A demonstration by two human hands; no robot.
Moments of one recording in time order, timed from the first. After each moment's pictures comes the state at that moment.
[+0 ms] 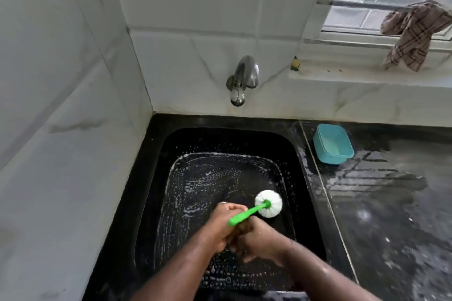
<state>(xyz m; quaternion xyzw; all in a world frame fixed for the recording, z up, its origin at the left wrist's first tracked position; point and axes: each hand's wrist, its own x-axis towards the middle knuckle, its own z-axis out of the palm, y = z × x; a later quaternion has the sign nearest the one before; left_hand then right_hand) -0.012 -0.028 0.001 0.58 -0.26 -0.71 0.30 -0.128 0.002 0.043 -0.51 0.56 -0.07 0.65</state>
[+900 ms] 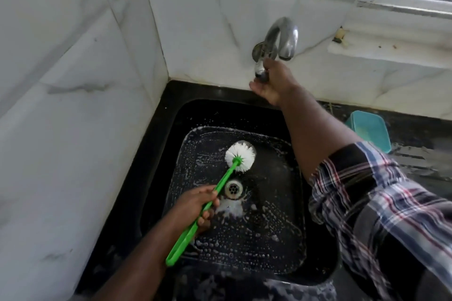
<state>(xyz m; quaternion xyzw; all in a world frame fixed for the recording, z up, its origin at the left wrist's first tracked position) 0.066 -0.007 0.020 0.55 -0.15 -0.73 0.37 -0.096 -0.291 0.119 -0.31 0.54 -0.43 0.66</state>
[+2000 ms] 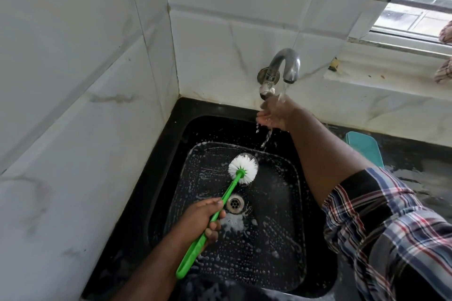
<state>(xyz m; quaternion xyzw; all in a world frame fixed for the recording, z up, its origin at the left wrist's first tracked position) 0.064 0.010 0.032 0.52 -0.12 -0.74 0.41 -0.095 -0.255 0.130 -0.41 0.63 -0.29 0.59</state>
